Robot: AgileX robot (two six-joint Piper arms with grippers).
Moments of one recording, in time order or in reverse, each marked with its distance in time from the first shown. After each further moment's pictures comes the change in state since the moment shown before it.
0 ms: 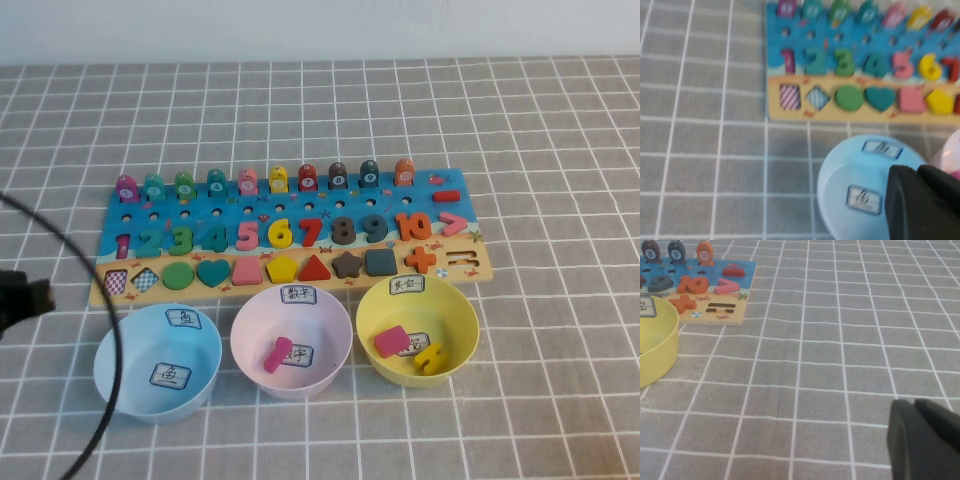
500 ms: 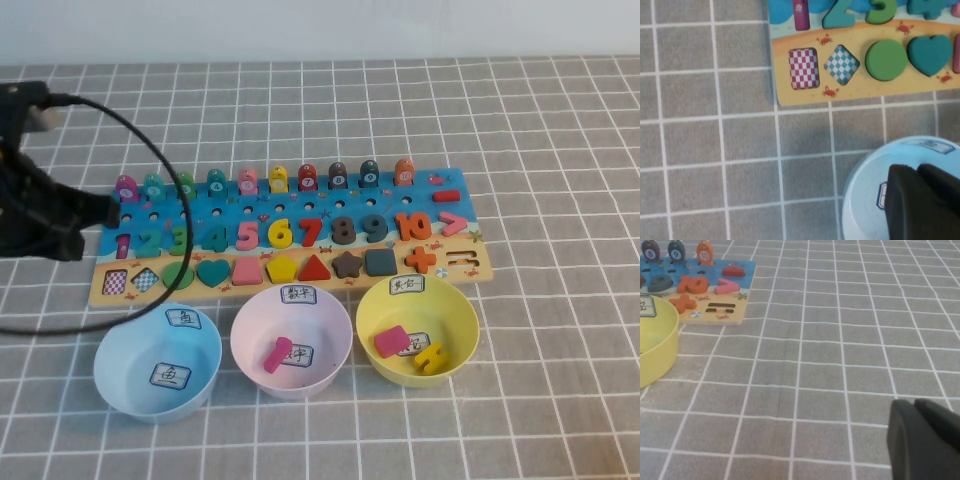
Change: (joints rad) right arm 0.000 0.000 0.000 0.000 0.000 0.000; left arm 0.000 0.594 -0.470 0.027 0.329 0.100
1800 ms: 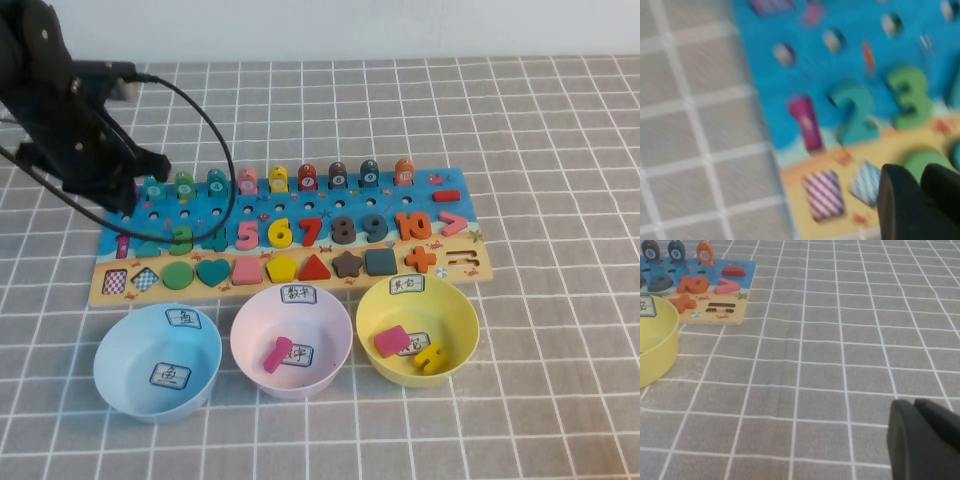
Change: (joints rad) right arm -0.005 0.000 0.000 0.000 0.000 0.000; left arm 0.000 0.505 -0.506 0.004 0.145 0.152
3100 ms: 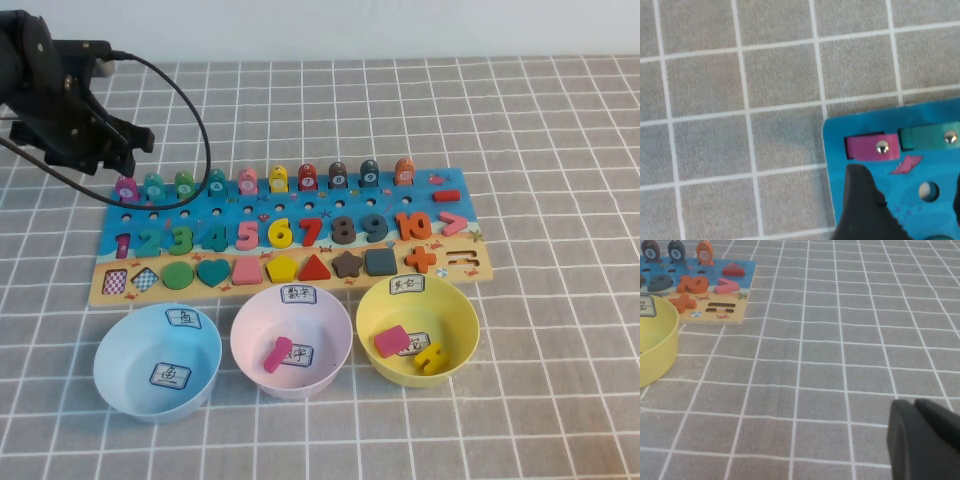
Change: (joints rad) right arm 0.000 0.000 0.000 0.000 0.000 0.000; left arm 0.072 0.169 -0.144 0.024 -0.223 -0.020
